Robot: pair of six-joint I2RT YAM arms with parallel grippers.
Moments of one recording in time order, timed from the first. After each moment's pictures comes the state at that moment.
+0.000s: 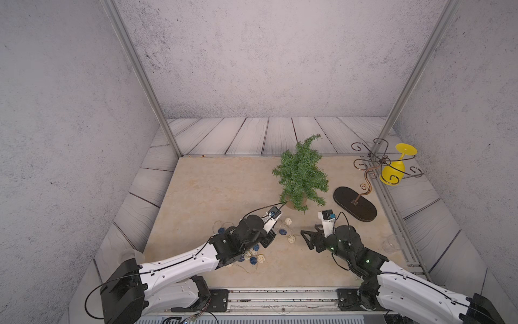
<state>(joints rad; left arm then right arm) -1.00 1.09 0.63 -0.02 -0.19 0.04 0.75 0.80 0.26 0.10 0.01 0.38</state>
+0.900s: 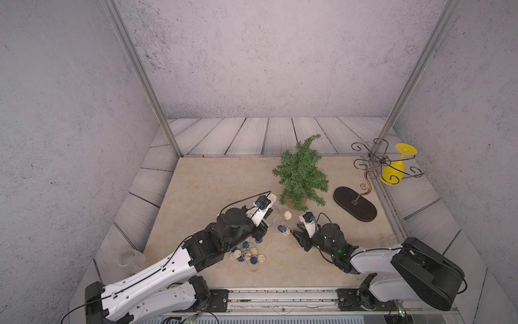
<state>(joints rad) -1.00 0.88 0.80 -0.21 -0.19 0.06 0.74 1.36 0.19 0.79 -0.12 0.14</state>
